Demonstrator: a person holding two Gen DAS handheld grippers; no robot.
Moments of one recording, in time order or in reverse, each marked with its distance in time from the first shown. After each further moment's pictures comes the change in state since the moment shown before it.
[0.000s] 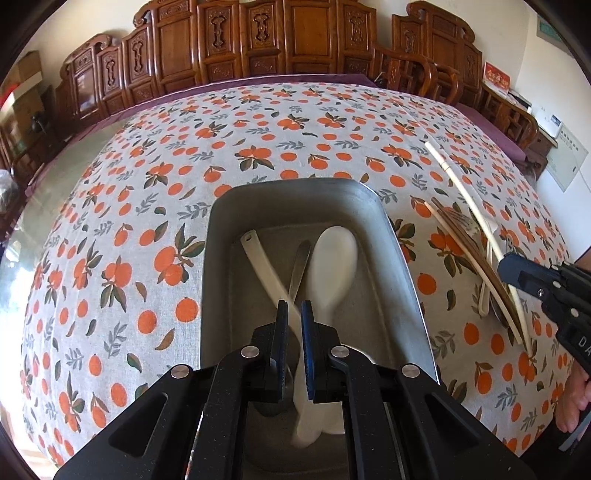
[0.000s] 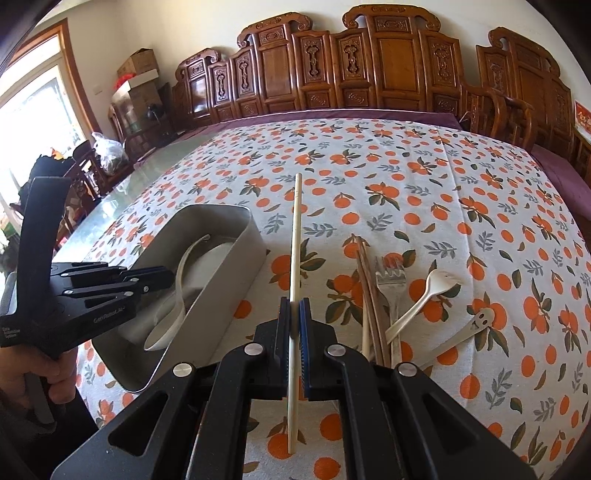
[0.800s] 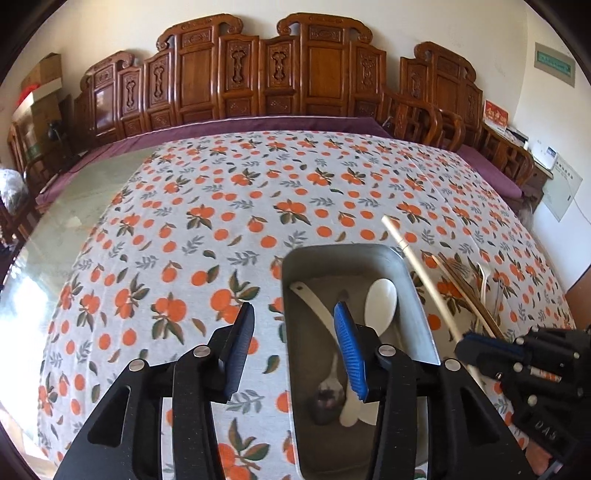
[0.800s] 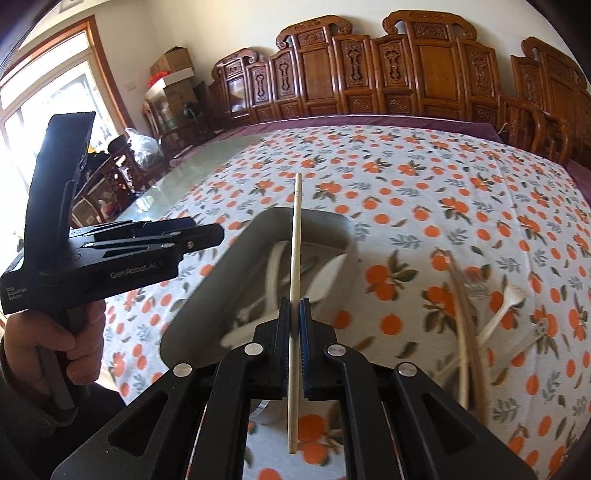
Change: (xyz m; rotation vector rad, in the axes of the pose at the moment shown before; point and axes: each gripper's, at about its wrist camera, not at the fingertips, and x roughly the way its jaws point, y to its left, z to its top) left arm -0.048 0.048 0.014 -0.040 -0.154 -0.001; right arm 0.005 0.078 0.007 -0.036 -0.005 0.135
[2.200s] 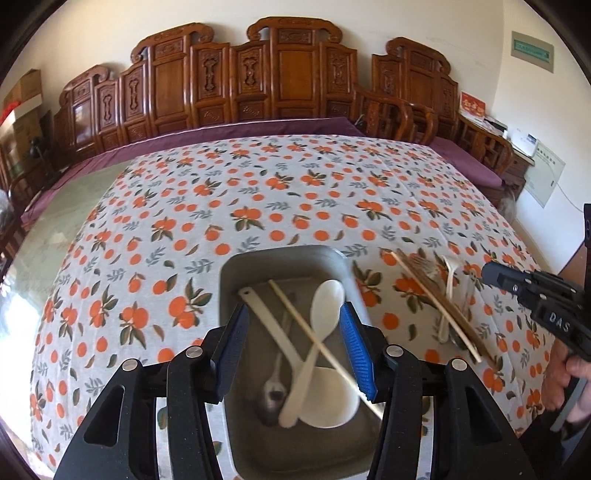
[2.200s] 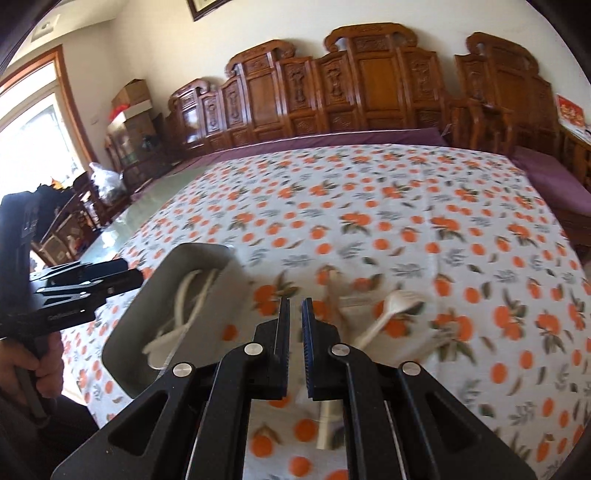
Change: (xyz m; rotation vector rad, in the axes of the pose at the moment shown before) left arm -0.006 -0.052 0.000 0.069 -0.010 -0.063; right arm -0.060 -0.109 -0.004 0.102 -0.112 -0.155
